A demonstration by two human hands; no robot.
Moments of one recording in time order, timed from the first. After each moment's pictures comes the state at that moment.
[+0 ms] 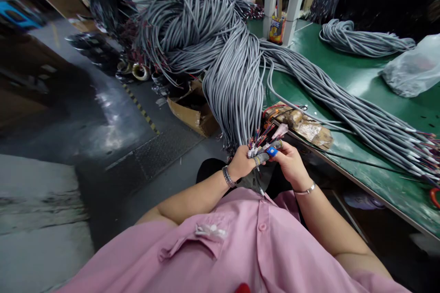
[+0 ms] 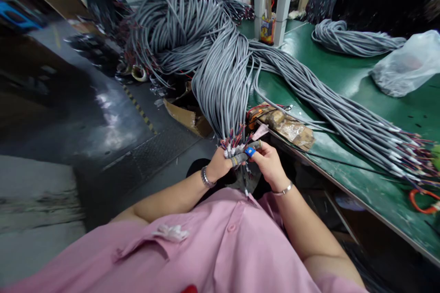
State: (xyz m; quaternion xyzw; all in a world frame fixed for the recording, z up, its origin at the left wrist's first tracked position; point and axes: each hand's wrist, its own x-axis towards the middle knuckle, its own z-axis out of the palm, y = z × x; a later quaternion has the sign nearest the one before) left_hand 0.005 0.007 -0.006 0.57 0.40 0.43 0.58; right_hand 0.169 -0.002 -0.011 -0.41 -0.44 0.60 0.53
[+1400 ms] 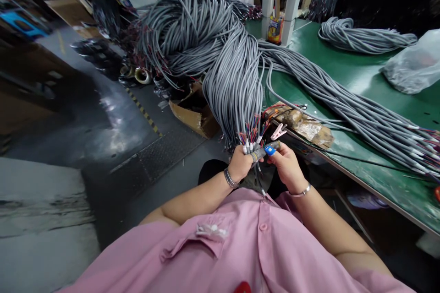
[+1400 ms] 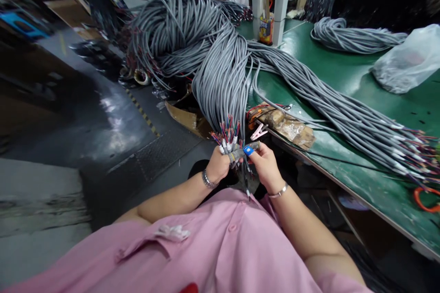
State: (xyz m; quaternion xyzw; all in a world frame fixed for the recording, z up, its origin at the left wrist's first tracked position) left_hand 0.010 0.008 -0.020 0.48 0.45 0.48 0.58; right_hand 0.154 -0.005 -0.015 -0.44 -0.38 0.61 0.54
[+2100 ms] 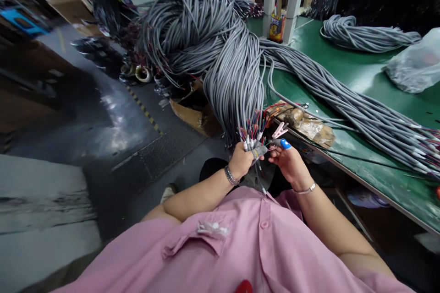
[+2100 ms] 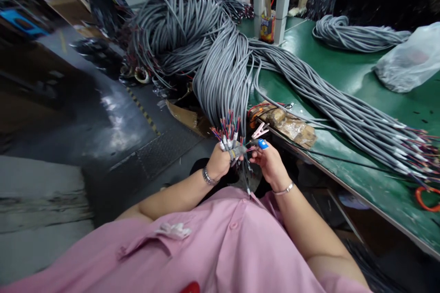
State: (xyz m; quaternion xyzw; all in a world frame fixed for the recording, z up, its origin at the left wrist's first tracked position) left_hand 0.010 0.010 -0.015 0.47 0.45 0.48 0.59; right_hand 0.169 -0.003 -0.023 -0.39 -0.27 0.70 0.54
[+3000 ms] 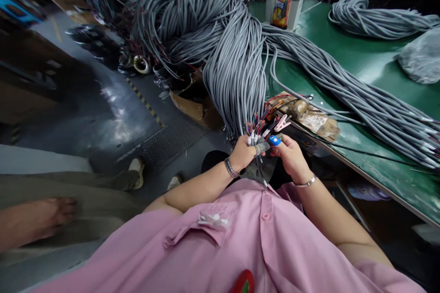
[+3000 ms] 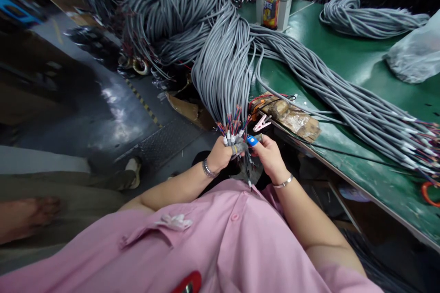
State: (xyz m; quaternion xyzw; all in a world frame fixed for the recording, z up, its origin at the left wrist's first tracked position) left_hand 0.004 0.011 -0.013 0.53 0.45 0.43 0.57; right_hand 0.165 -0.001 -0.023 -0.46 -0.38 0.62 0.51
